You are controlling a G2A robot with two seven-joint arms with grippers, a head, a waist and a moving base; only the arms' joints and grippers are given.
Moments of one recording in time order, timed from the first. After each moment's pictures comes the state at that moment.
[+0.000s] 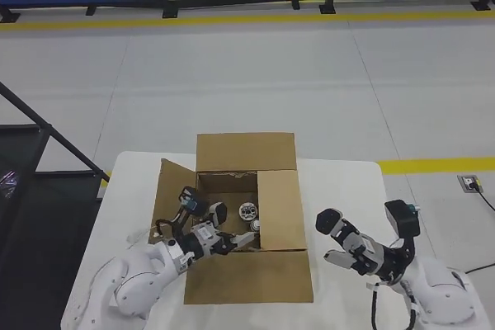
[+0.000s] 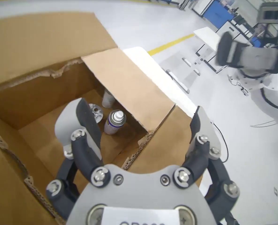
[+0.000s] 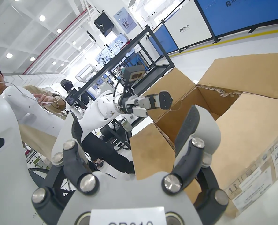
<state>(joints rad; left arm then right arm) 1.09 -1.14 -1.21 -1.77 0.61 -0.33 -0.61 -1.27 -1.23 1.58 -1.81 0.02 -0.81 0.87</state>
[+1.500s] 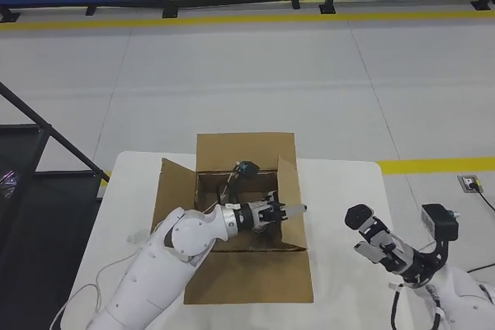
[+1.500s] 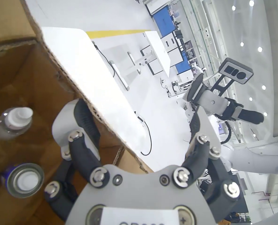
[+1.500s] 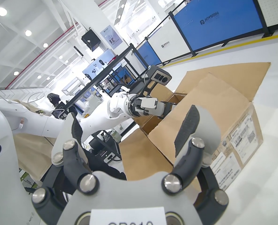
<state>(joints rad) 0.67 -1.30 -0.87 -1.34 0.05 -0.35 -0.62 -1.37 -1.15 1.69 -1.82 0.03 -0.83 0.69</state>
